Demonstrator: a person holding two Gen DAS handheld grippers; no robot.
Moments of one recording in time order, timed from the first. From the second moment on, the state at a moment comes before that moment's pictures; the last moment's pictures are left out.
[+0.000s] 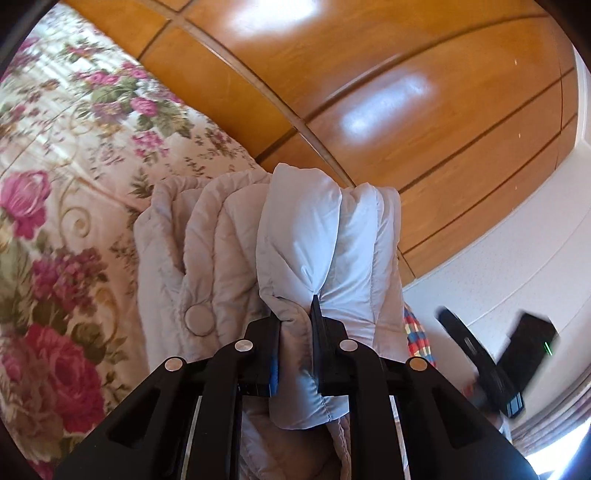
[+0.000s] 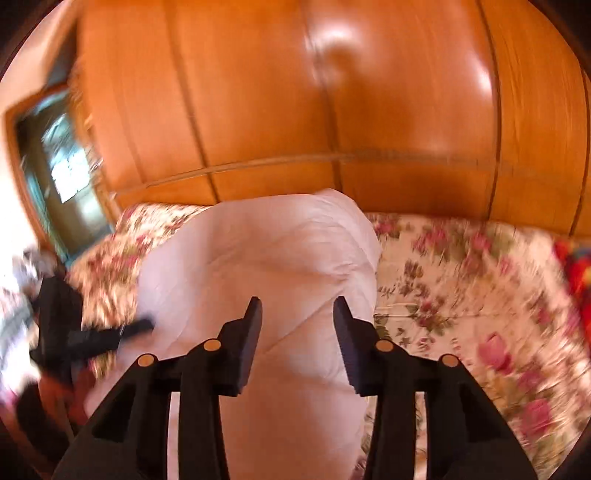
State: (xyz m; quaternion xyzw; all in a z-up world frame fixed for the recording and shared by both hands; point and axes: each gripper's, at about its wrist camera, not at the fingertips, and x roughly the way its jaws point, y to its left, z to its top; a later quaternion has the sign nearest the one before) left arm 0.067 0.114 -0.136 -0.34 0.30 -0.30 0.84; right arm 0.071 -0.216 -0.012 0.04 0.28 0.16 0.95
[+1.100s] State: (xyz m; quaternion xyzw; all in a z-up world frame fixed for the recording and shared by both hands) left arm 0.042 0.161 -0.108 -0.30 0.26 -0.20 0.90; right arm 0.139 -0.102 -0.091 -0.07 0.27 0.17 0.94
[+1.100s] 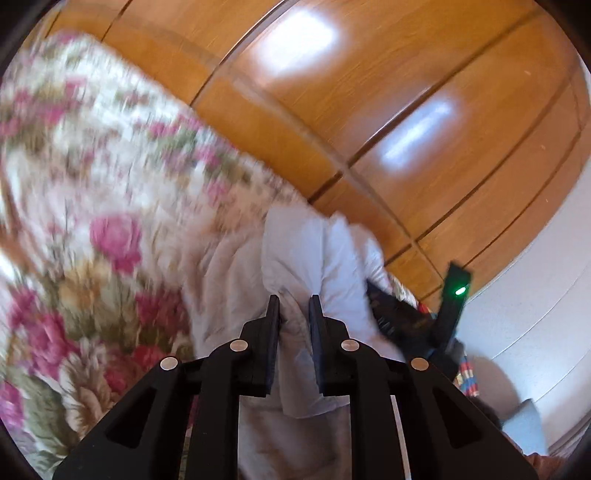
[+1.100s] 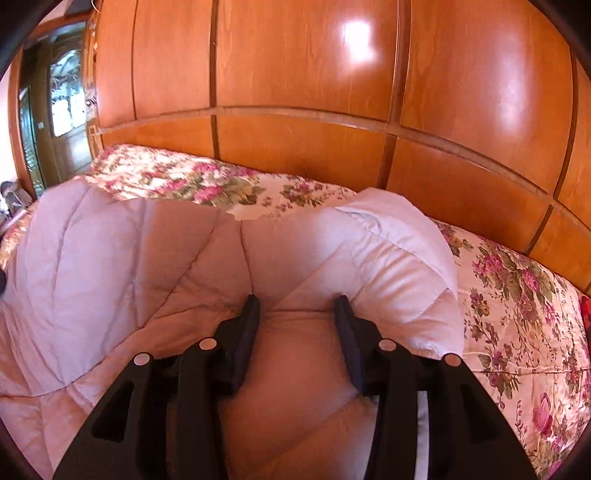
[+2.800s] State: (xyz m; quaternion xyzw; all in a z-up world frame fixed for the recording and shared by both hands) left arm 0.144 0.093 -0.139 -0.22 0.31 -0.17 0.91; right arm 0.179 -0.125 -0.109 0.00 0.32 0.13 0.94
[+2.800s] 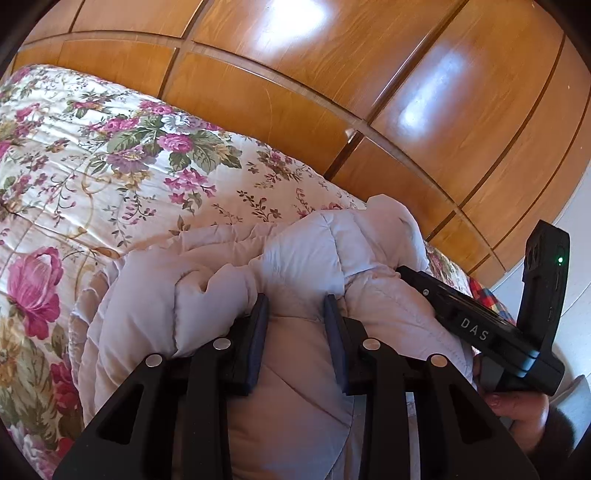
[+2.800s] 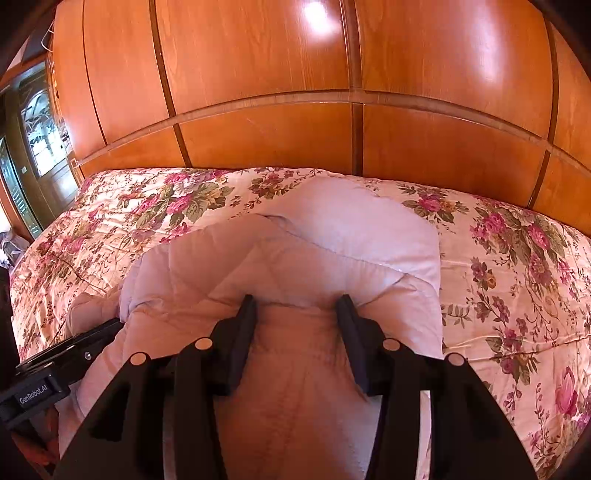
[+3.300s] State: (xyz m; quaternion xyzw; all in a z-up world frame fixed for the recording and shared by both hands) left arm 0.093 0.104 -0.117 -0.21 0.29 -0.15 0.92; right arm 0.137 -0.136 -0.086 0.00 0.29 0.13 0.95
